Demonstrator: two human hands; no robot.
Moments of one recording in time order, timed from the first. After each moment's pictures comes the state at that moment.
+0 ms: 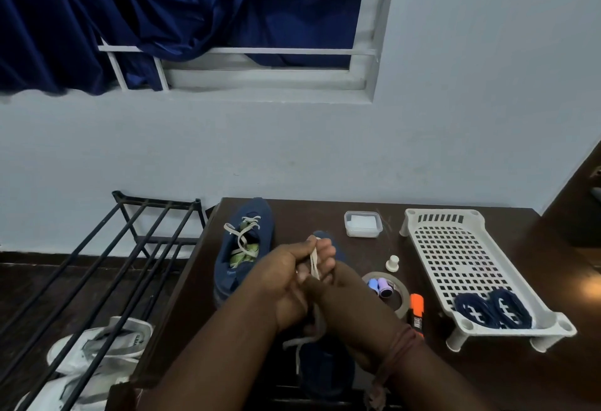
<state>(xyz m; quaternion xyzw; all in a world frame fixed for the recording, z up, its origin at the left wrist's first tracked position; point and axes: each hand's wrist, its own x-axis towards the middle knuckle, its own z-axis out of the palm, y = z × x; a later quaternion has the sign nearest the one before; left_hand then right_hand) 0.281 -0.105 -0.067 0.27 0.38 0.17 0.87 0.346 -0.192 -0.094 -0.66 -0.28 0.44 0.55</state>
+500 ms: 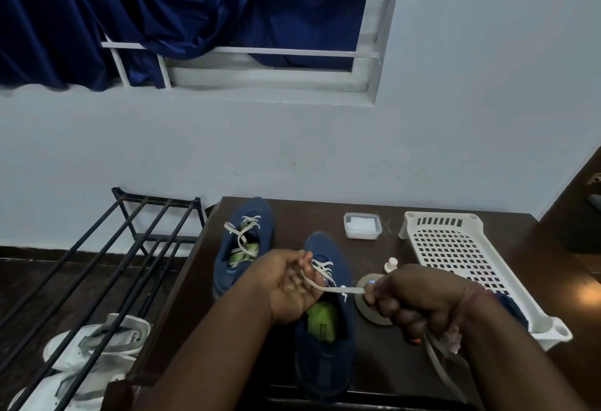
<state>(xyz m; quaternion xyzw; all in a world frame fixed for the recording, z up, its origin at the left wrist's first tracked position) 0.282 -0.085 -0.088 0.14 0.42 0.13 0.89 0.448 -0.223 -0.081 -0.70 -0.20 0.61 0.31</state>
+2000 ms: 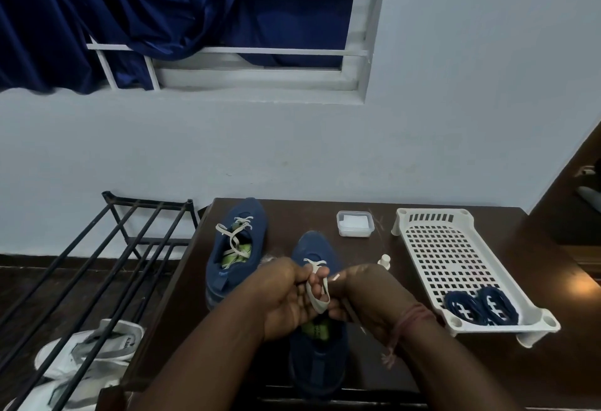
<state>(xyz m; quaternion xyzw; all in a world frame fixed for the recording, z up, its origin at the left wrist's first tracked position) 0.281 -0.104 -0.090 0.29 0.41 0.06 0.86 0.390 -0.200 -0.095 -0.68 -0.16 0.50 0.51</state>
